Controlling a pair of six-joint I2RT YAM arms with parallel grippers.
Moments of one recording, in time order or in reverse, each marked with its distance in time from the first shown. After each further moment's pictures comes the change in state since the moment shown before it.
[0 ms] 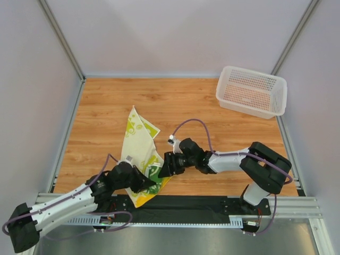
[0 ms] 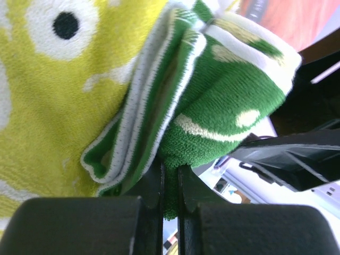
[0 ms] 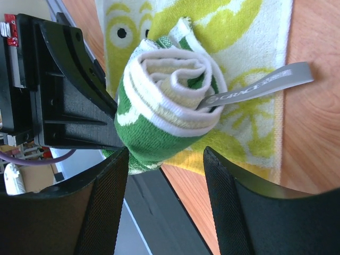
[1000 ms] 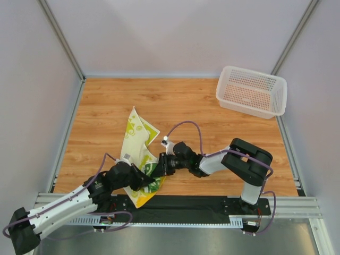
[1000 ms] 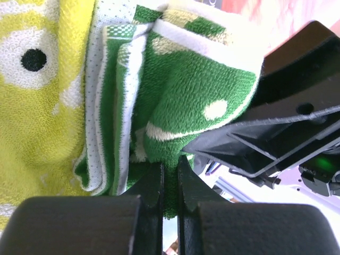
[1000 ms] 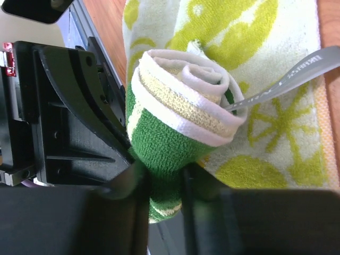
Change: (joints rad) left arm 0.008 -0.100 0.007 -0.036 -0.048 0.002; right arm 0.071 0.187 0.015 0.333 0.032 0.161
